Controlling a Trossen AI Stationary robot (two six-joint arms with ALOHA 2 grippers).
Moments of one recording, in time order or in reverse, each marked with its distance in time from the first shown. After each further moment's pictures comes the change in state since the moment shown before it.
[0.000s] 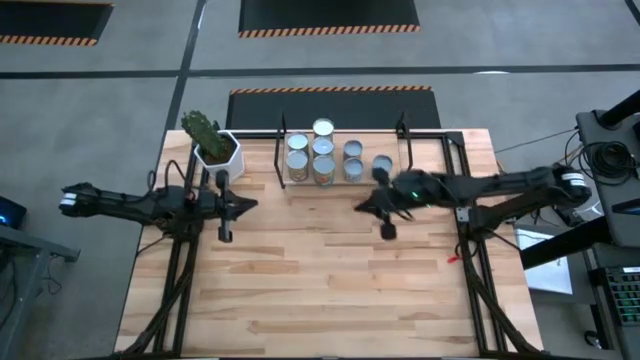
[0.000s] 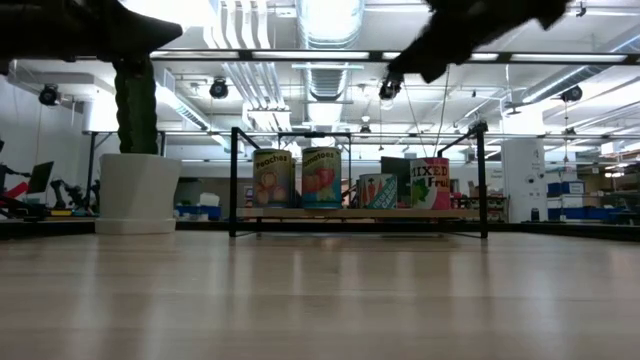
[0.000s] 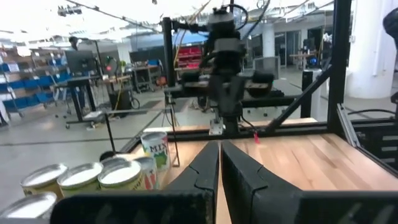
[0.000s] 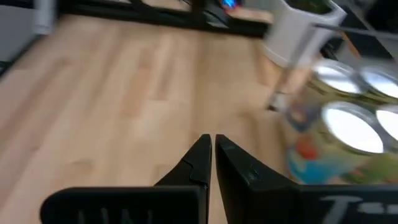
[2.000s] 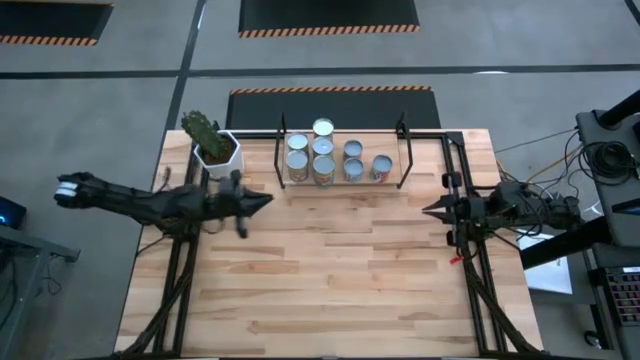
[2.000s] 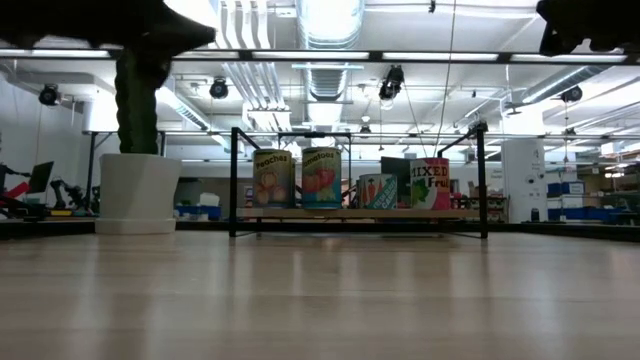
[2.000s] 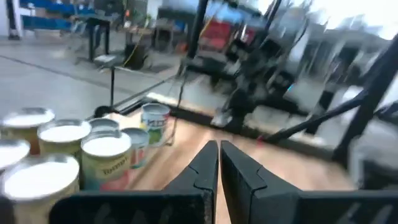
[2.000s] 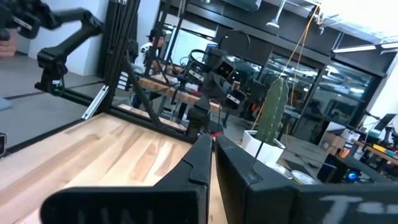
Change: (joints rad) left arm -0.019 0.322 0.152 0.066 -0.133 -0.343; right arm 0.097 -1.123 -0.556 -0.015 0.001 -0.195
